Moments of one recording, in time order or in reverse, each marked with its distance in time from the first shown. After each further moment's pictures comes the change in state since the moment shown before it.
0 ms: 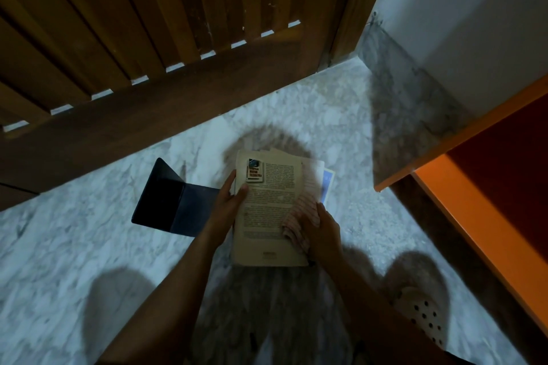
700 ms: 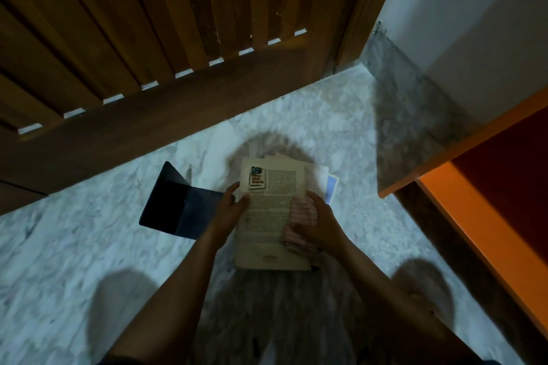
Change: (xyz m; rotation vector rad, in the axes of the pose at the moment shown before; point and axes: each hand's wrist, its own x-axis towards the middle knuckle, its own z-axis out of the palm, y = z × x) left_hand 0.009 -0.011 -0.014 0.108 0.036 -0.153; right_hand 0.018 -0.033 -0.013 -0.273 -0.250 -0.085
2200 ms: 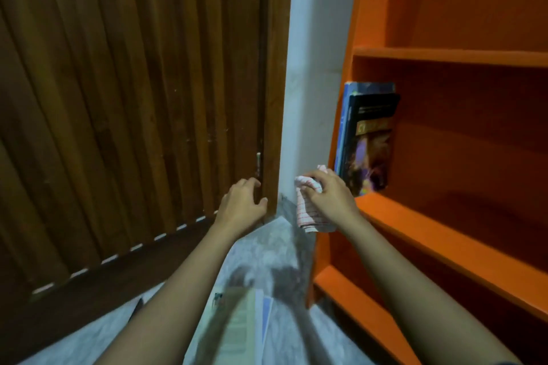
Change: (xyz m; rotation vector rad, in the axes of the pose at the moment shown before) left_hand -0.260 0.302 0.119 0.836 0.298 1.001; right_hand -0.220 -0.230 -0.250 -0.370 0.771 -0.541
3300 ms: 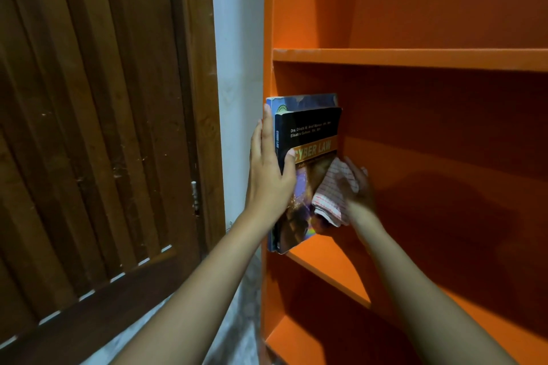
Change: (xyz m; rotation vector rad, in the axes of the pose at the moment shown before) left_hand 0.123 0.175 0.081 -0.600 0.339 0.447; right_hand 0.100 0.170 -0.064 0.577 0.445 0.252
